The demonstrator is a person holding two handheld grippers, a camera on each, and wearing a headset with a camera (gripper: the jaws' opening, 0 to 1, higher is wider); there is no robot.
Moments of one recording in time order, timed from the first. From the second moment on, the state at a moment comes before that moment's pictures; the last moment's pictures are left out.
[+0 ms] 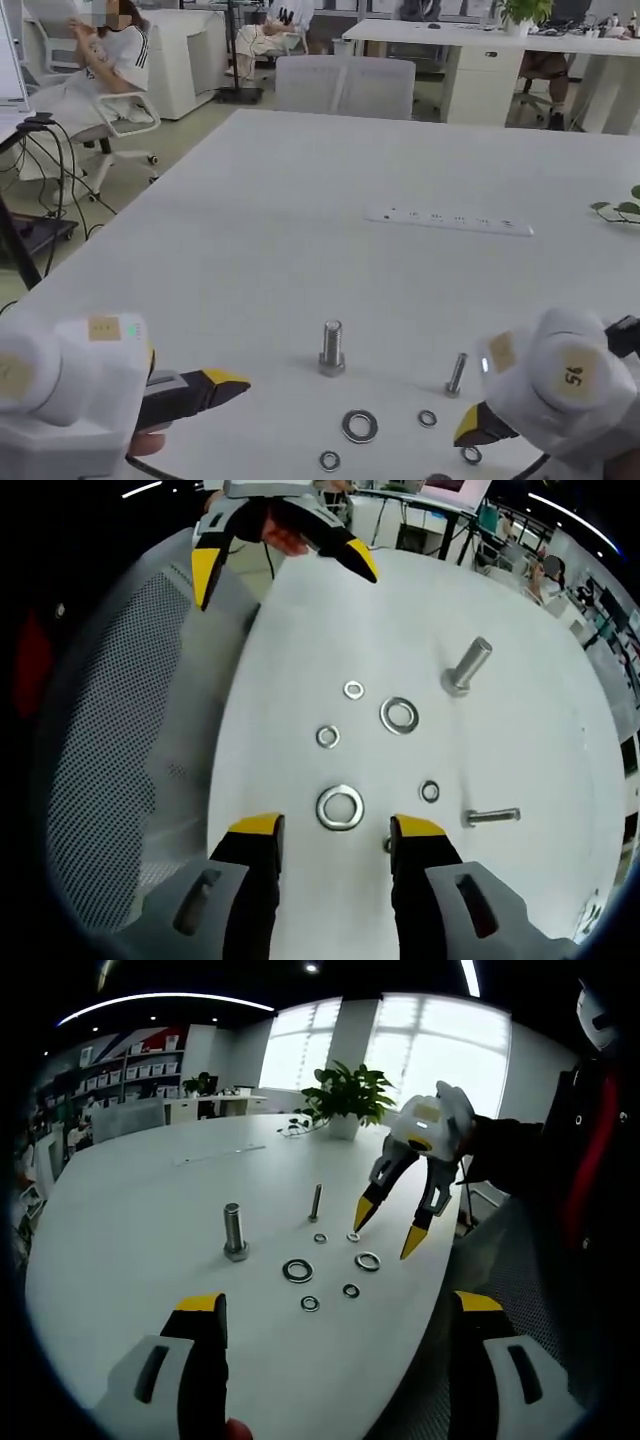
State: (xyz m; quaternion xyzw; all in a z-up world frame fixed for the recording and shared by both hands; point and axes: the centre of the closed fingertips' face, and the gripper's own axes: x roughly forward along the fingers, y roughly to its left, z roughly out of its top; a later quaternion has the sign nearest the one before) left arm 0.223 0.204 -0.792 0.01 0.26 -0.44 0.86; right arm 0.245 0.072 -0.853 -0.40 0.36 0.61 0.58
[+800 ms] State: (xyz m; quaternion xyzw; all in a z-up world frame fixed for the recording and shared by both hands) left arm 0.222 0.209 -0.791 0.00 0.26 -0.43 0.87; right arm 0.245 0.077 -0.876 -0.43 0.39 0.61 0.54
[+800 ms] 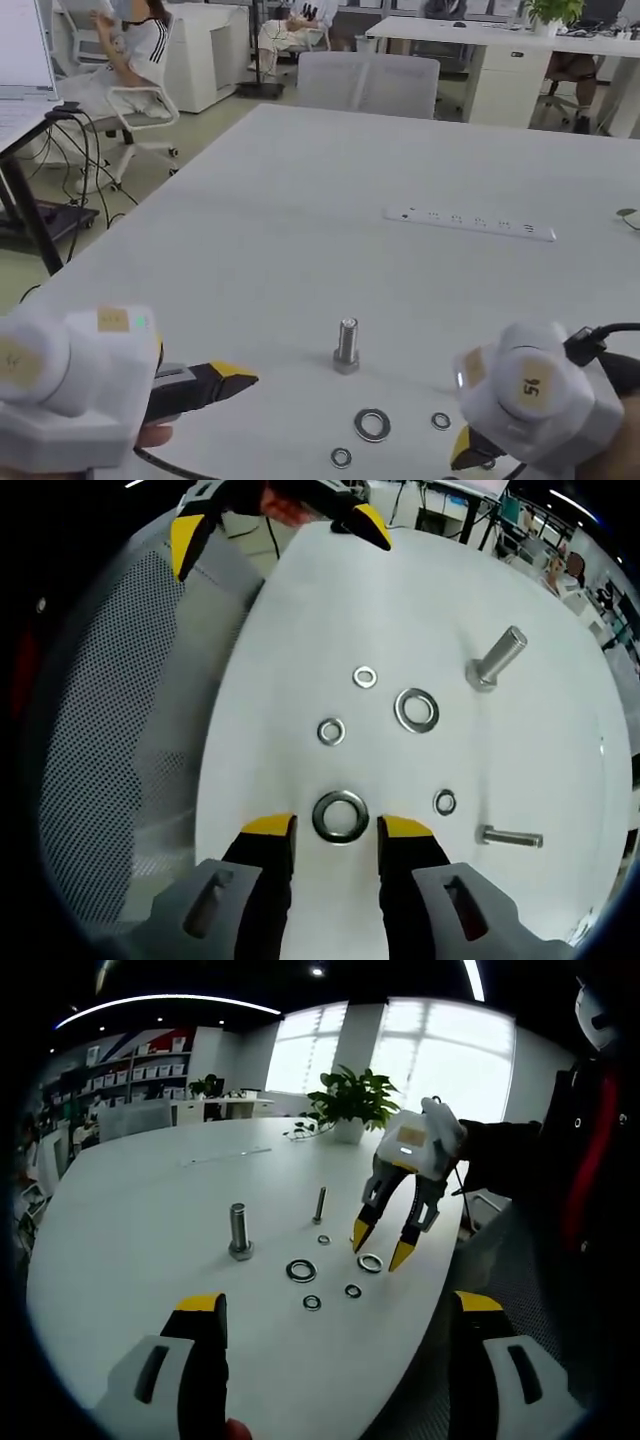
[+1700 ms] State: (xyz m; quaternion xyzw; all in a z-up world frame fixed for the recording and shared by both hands) left arm 0.220 0.209 -0.787 0.00 0.25 -0.42 0.87; right arm 0.245 0.076 -0.879 -0.48 0.40 0.60 0.50
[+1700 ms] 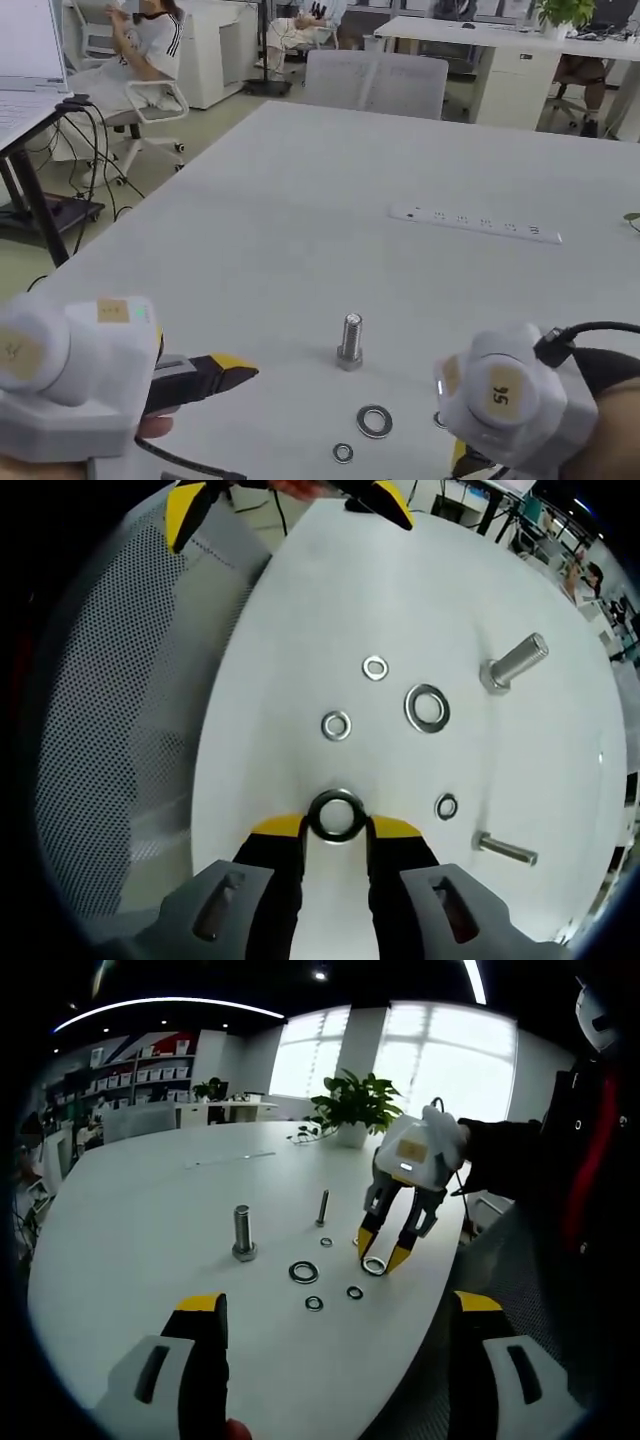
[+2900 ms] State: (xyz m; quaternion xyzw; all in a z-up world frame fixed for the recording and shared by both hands) left arm 0.234 0.219 -0.783 -0.01 0.24 -0.40 0.88; right arm 0.246 0.077 -0.878 -0.49 0.41 0.58 0.51
